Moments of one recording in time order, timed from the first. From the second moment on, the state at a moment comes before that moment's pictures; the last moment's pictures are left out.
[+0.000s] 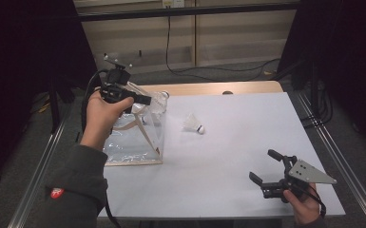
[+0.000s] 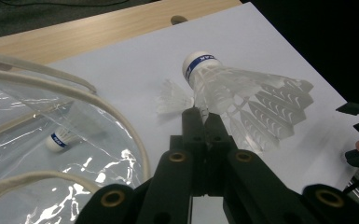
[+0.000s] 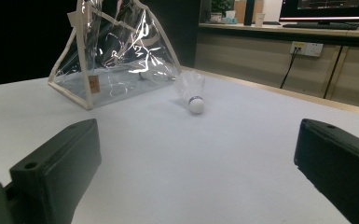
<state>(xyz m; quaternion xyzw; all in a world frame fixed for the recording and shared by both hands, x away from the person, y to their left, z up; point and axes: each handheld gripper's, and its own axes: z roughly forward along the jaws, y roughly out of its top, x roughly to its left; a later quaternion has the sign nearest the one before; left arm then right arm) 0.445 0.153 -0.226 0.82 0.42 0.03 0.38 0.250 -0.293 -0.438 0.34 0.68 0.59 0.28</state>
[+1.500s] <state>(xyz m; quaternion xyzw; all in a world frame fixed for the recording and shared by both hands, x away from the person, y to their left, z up) 0.458 0.183 -0.215 0.79 0.48 0.05 0.38 0.249 -0.292 -0.438 0.34 0.68 0.59 0.28</state>
